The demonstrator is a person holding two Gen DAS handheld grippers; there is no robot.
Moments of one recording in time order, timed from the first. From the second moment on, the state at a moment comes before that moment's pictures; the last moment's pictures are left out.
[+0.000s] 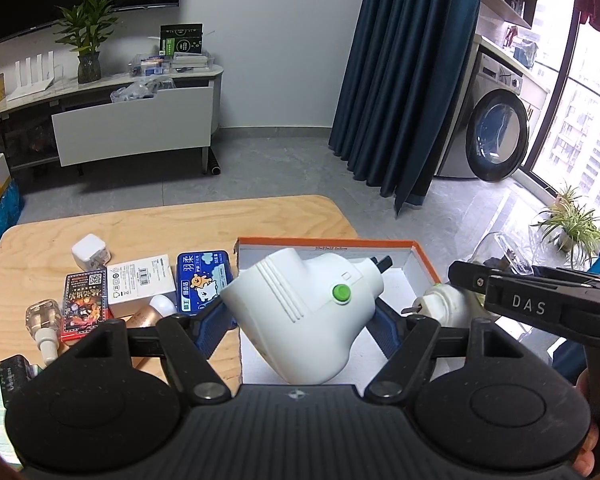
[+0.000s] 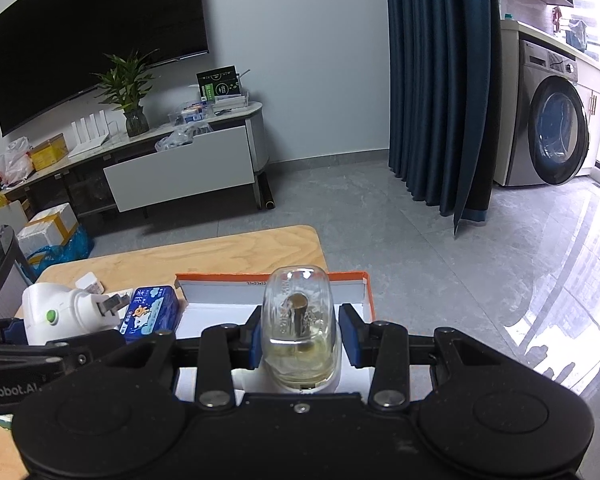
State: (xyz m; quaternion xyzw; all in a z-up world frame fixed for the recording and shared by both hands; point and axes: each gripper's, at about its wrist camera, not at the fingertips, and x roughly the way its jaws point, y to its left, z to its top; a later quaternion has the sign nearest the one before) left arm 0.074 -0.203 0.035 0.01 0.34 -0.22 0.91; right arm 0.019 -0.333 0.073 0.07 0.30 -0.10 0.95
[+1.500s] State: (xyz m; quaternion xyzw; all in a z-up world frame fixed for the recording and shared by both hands) left arm 0.087 -0.206 0.023 0.02 0.35 -0.22 0.91; right arm 0.062 -0.320 0.058 0.05 0.33 -0.08 0.94
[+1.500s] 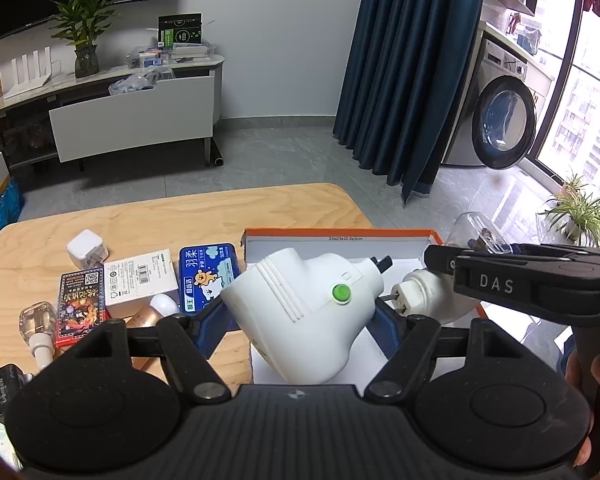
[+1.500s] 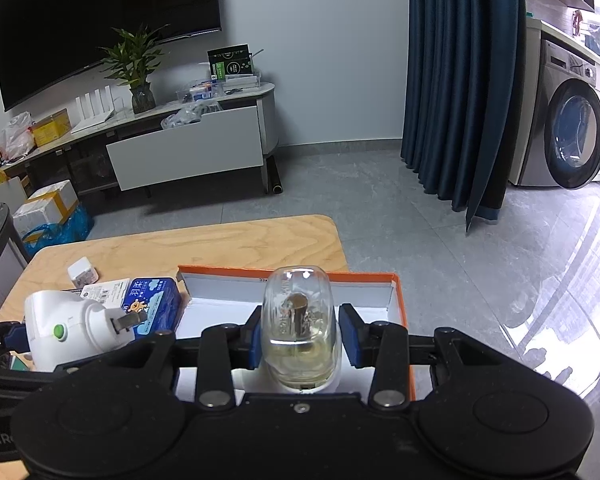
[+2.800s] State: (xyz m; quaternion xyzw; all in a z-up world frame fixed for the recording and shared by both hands) left arm 0.094 -0.211 0.021 0.03 0.35 -0.22 0.91; right arm 0.078 -0.319 0.052 0.04 0.34 -0.09 0.94
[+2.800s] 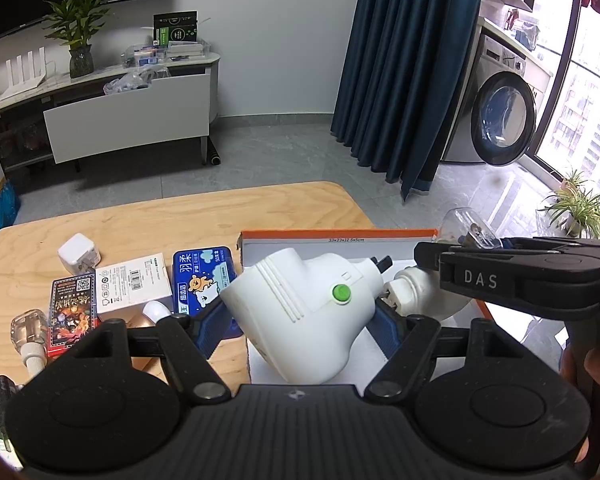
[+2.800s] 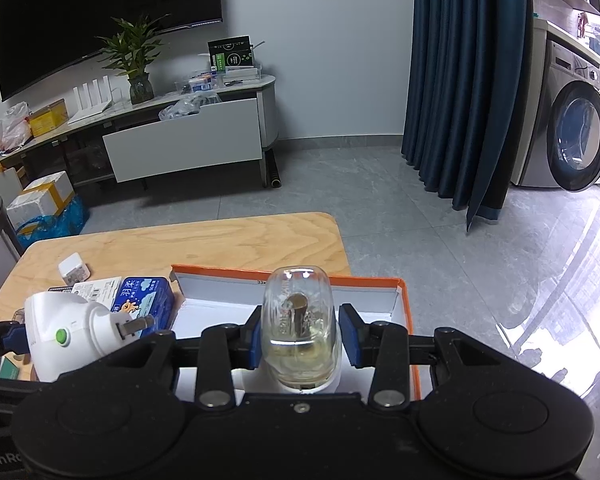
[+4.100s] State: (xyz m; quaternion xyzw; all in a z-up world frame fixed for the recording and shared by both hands) left arm 0.106 -0.210 0.012 0.03 0.36 -0.22 0.90; right arm 0.097 -0.315 0.042 0.04 0.35 -0.09 0.93
